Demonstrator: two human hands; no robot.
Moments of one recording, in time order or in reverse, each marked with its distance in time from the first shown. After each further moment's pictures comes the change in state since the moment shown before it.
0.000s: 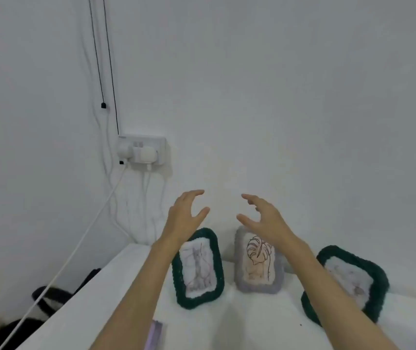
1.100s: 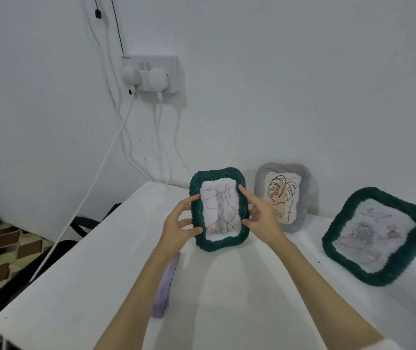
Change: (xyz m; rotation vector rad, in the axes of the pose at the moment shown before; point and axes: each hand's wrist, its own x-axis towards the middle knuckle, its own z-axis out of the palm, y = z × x) left_hand -0.126 -0.090 0.030 -0.491 -0.028 -0.373; right_hand -0.048 0.075 0.134 0.361 -0.099 0.090
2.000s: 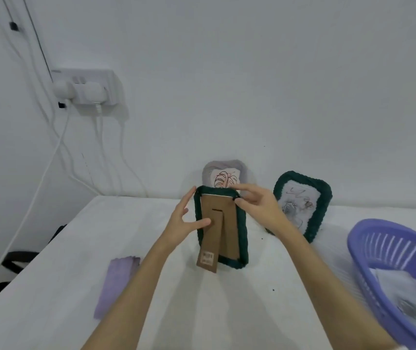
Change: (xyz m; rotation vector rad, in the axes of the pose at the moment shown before) left_hand 0.001 0.039 0.081 0.021 -0.345 -0.021; right_hand -0.083 -0.075 -0.095 0.071 0.158 0.100
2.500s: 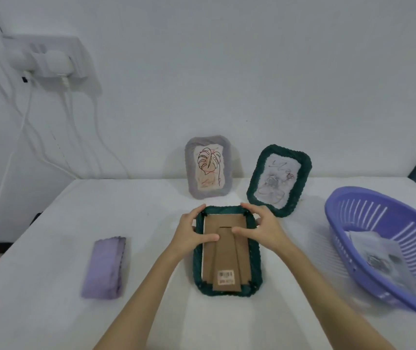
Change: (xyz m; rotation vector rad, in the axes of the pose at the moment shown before) left_hand -0.033 -0.051 0.055 0.114 -0.119 -0.165; right_hand -0.072 0.086 -0.003 -0.229 0.084 0.292
